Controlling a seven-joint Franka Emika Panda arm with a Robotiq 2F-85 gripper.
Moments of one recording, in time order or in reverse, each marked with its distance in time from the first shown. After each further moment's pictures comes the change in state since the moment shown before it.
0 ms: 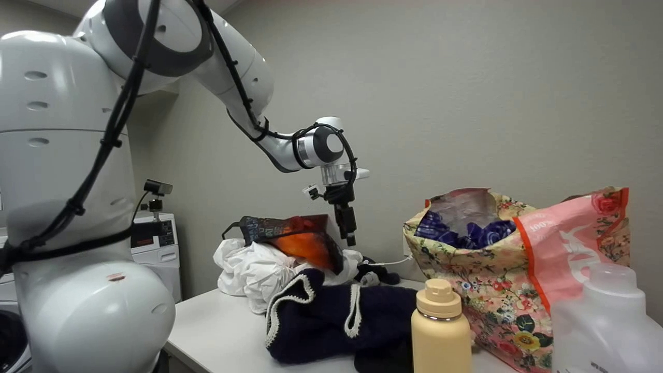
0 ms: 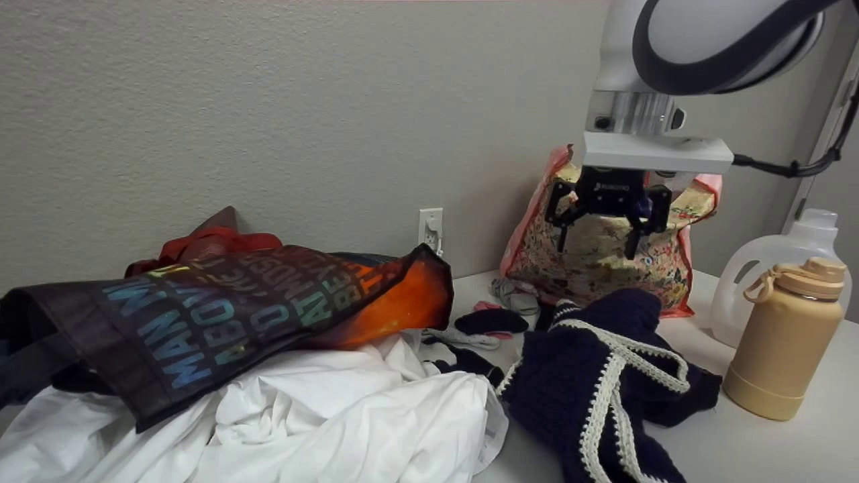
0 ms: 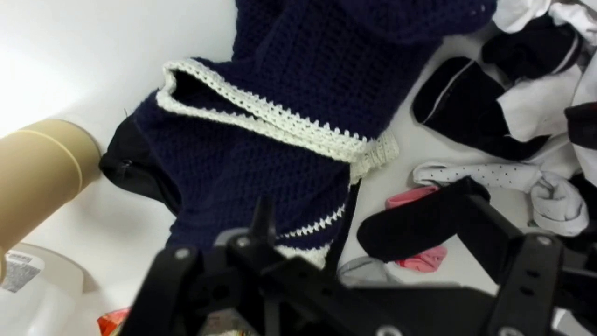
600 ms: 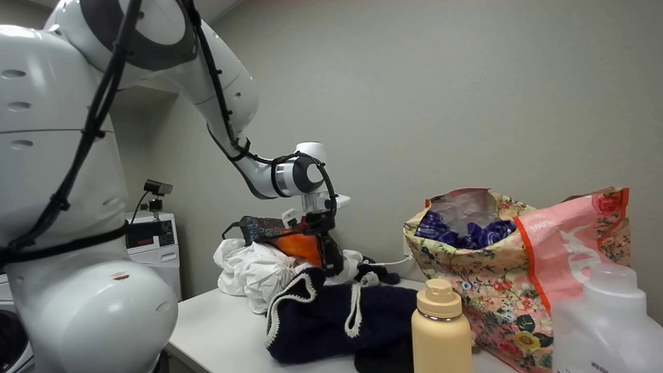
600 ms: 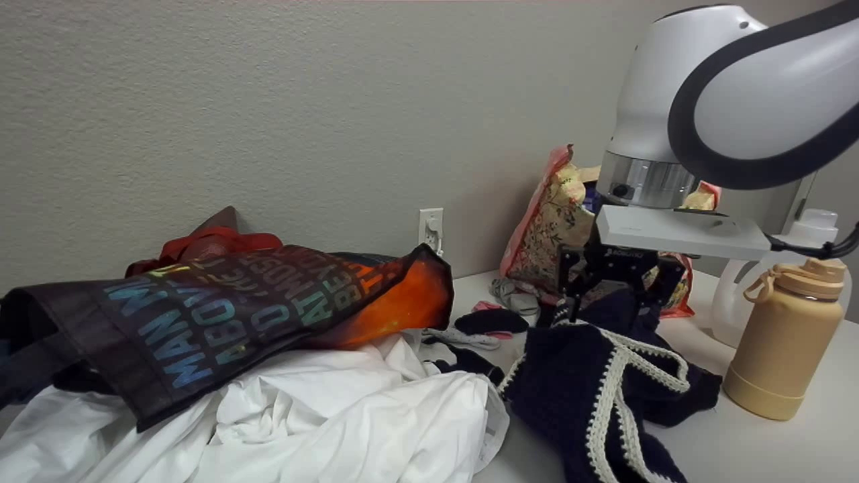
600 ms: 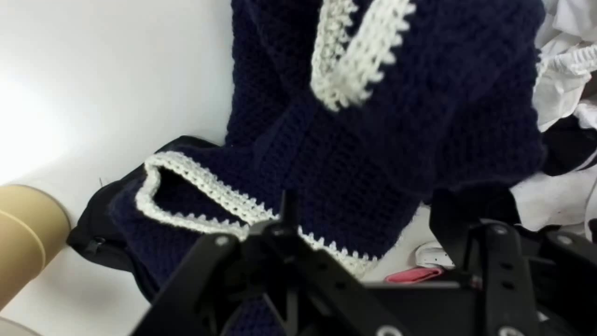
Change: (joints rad) arm 0.033 -0.069 0.028 -0.270 0.029 0.209 0.000
